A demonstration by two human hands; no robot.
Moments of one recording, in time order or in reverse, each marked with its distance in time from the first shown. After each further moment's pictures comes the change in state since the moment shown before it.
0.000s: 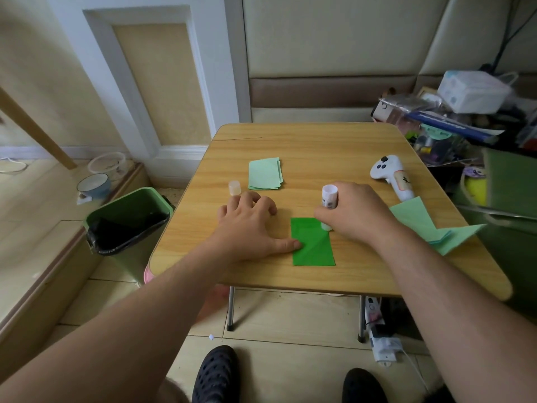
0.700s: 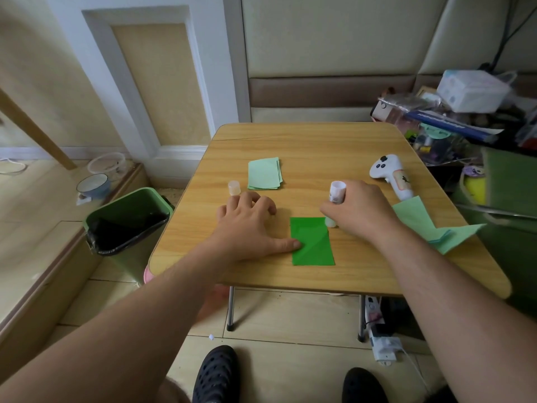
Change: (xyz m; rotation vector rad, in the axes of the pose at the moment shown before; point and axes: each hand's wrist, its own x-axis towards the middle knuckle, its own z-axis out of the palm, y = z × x) left_hand 0.000 0.001 -0.004 0.012 -0.037 0.008; right_hand 0.002 0.007 0.000 0.061 0.077 0.080
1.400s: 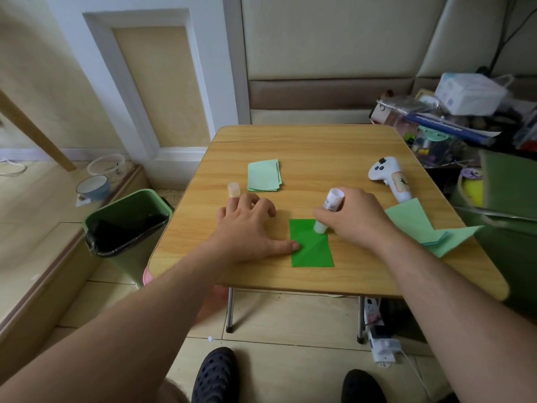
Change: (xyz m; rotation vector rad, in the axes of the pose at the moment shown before) left_hand -0.001 0.001 0.000 -0.013 0.006 -0.002; right_hand -0.010 0.000 0.002 0.110 -0.070 -0.007
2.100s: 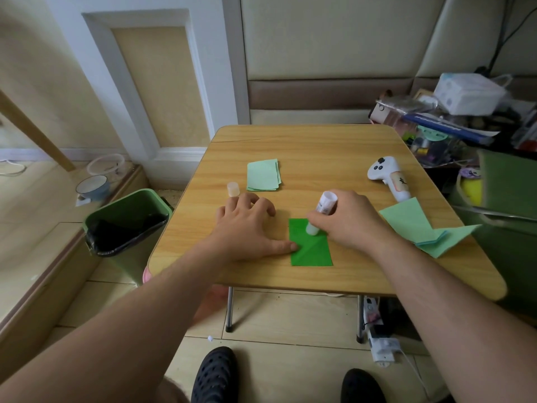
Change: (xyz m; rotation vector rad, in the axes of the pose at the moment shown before) left_hand -0.001 0.000 -0.004 -0.007 -0.018 0.005; right_hand -0.004 -0.004 0.006 0.026 -0.031 -0.039
